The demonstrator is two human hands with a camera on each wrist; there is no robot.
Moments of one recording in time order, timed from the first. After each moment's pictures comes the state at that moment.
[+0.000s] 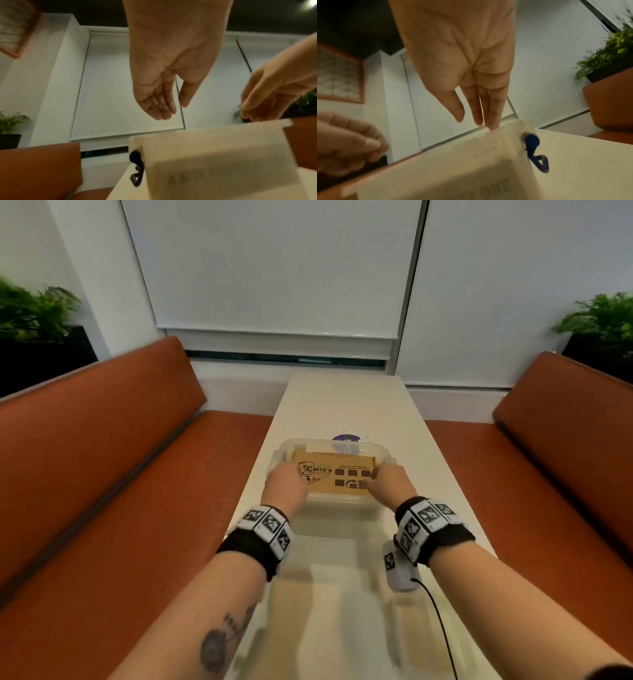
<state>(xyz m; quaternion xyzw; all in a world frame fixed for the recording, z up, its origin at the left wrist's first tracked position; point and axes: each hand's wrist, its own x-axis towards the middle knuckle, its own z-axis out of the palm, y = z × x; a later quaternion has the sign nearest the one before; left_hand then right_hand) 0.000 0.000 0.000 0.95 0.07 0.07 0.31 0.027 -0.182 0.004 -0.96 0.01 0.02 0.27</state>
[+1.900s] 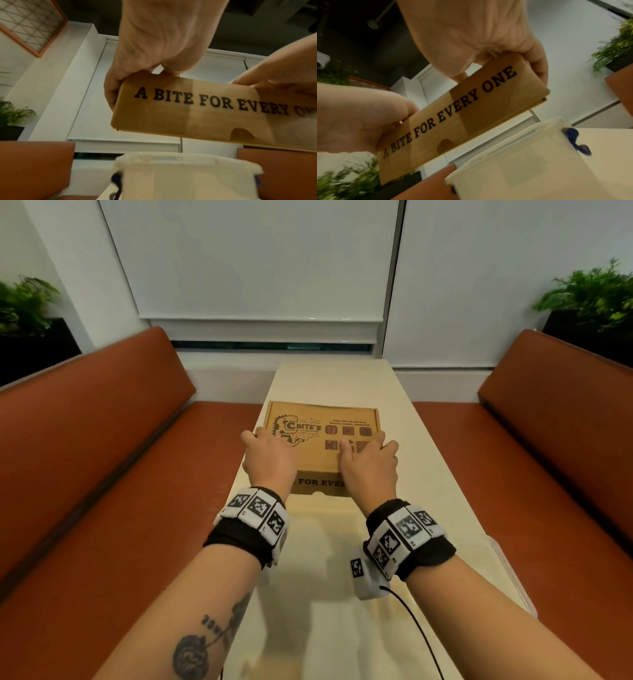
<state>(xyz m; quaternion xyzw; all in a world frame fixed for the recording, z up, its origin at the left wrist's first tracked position) -0.061 -0.014 0.034 0.92 0.13 0.23 0.30 -0.064 -0.152 0.022 -0.92 0.11 -0.14 0.36</state>
